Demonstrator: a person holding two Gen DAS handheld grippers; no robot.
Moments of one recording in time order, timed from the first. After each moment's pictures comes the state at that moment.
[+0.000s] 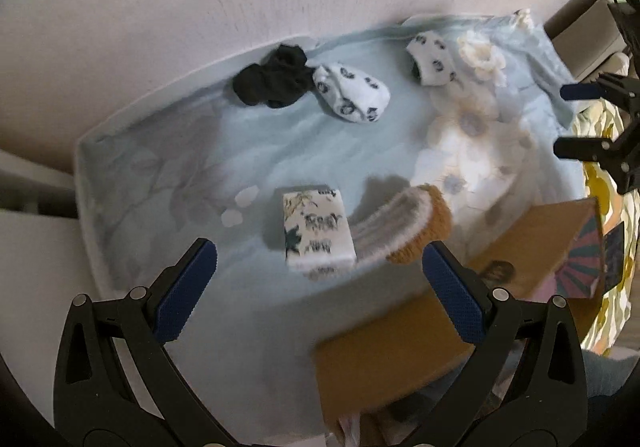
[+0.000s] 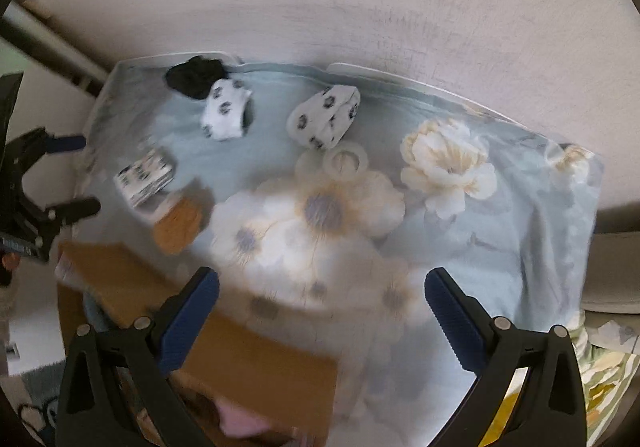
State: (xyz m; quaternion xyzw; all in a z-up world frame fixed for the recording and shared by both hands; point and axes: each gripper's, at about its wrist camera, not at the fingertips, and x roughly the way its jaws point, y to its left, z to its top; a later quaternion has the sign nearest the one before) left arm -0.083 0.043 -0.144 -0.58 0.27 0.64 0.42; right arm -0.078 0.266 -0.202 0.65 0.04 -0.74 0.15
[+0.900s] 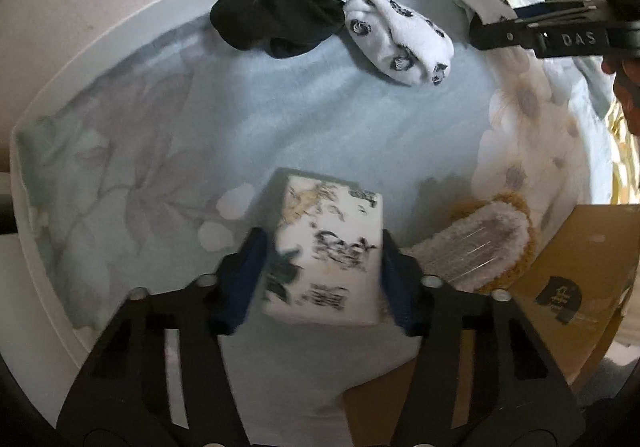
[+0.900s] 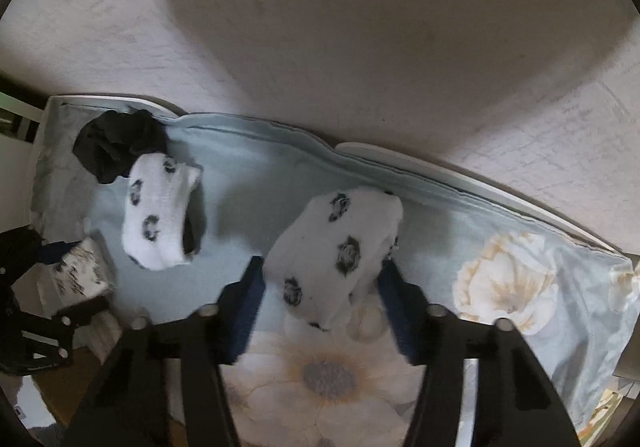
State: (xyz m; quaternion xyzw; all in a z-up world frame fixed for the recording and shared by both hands) left arm -0.101 0.055 -0.218 -0.62 0.29 0.61 0.41; right arm -0.165 0.220 -0.267 0.67 0.06 -0.73 0.13
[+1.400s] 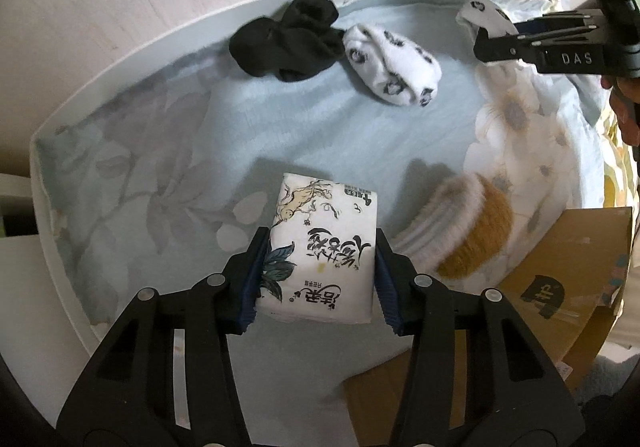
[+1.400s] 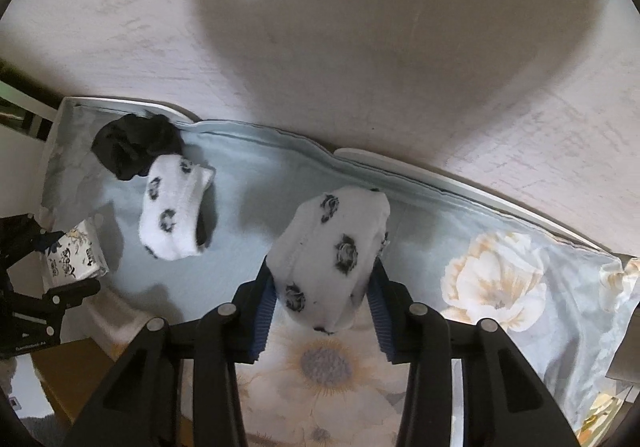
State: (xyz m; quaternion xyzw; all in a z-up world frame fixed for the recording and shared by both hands) left arm -0.106 0.051 -0.196 -0.61 0.27 0.62 0.41; right arm -0.146 0.232 -0.240 0.65 0.06 -0.74 0.15
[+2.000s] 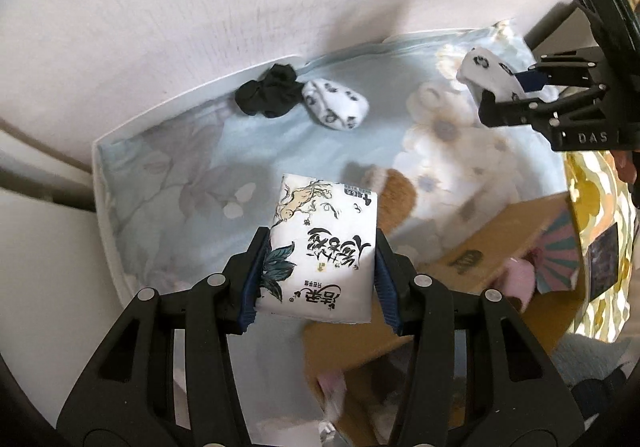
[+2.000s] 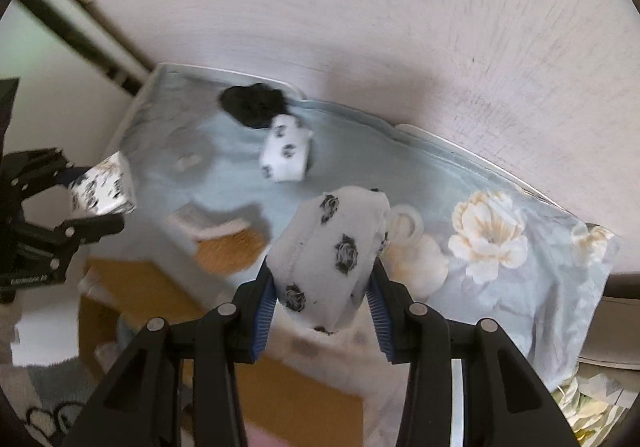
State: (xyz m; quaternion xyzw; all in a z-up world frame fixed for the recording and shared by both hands) left arm -0.054 0.026 -0.081 -0.56 0.26 0.66 0.43; right arm -0.059 0.232 -0.144 0.61 0.08 -0.75 0.23
